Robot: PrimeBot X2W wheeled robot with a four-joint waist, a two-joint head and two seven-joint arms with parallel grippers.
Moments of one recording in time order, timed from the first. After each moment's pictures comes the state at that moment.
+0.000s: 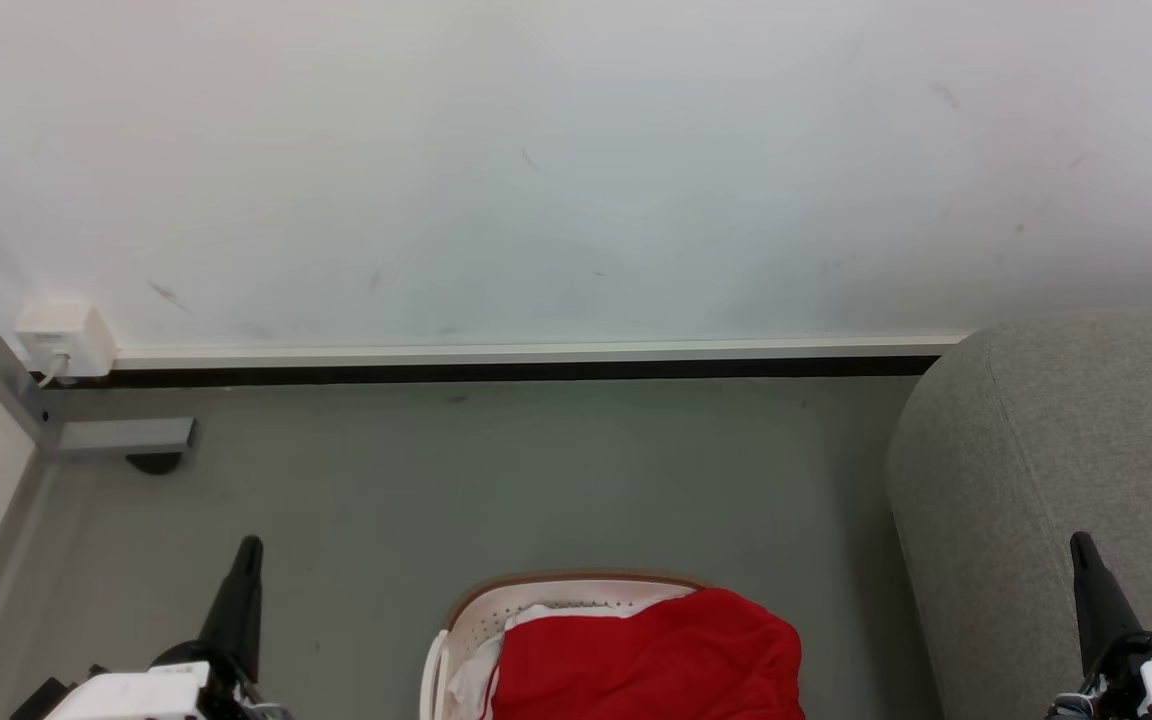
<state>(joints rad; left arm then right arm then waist) -0.10 0.05 0.11 0.25 -1.61 -0.13 0.11 -0.10 -0.05 -0.11 0.25 1.61 0.13 0.11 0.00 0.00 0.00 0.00</state>
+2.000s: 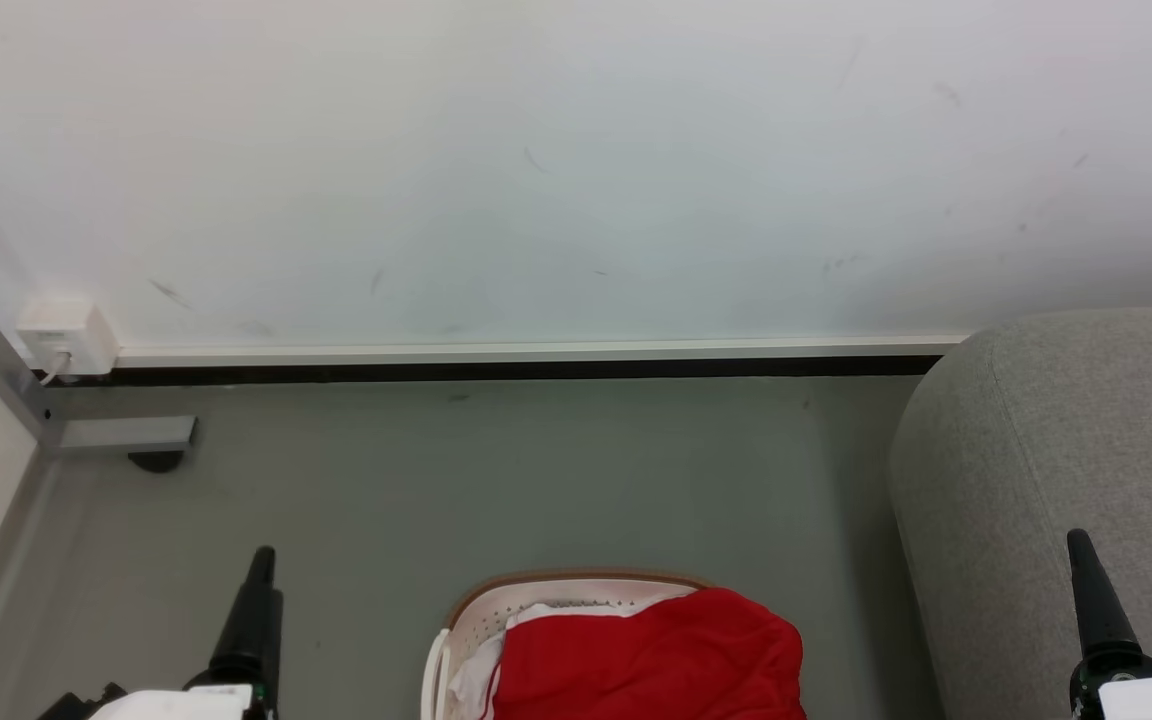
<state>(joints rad) -0.08 0.04 0.07 0.27 -1.46 -0.13 0.04 -0.07 -0.06 -0.08 0.24 1.36 0.13 0.04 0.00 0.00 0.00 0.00</state>
